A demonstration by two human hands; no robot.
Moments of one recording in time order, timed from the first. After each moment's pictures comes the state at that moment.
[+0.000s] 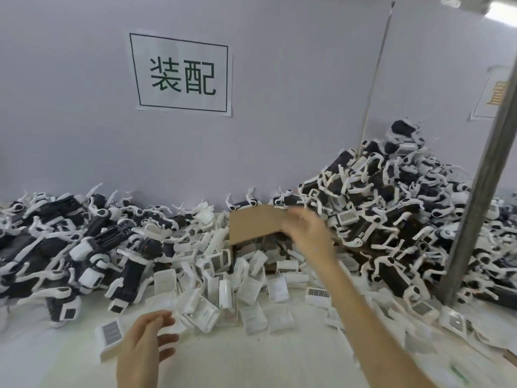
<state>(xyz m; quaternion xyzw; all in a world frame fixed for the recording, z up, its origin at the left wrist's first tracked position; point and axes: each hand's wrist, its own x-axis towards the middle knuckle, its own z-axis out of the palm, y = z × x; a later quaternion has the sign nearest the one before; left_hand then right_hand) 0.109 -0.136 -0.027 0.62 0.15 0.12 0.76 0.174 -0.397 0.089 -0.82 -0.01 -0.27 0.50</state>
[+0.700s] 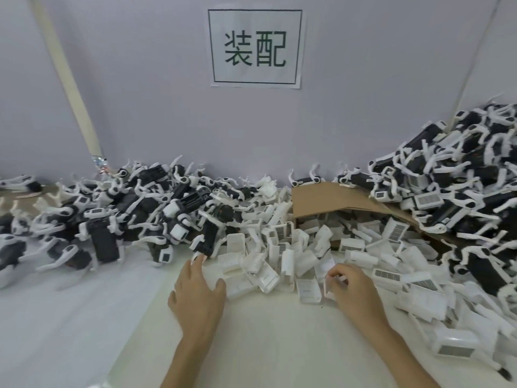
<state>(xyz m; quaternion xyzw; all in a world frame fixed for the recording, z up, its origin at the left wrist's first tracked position) 0.110 -0.099 -0.047 0.88 0.22 0.22 0.37 0.145 -0.372 -0.049 -0.92 -0.01 -0.17 0.36</state>
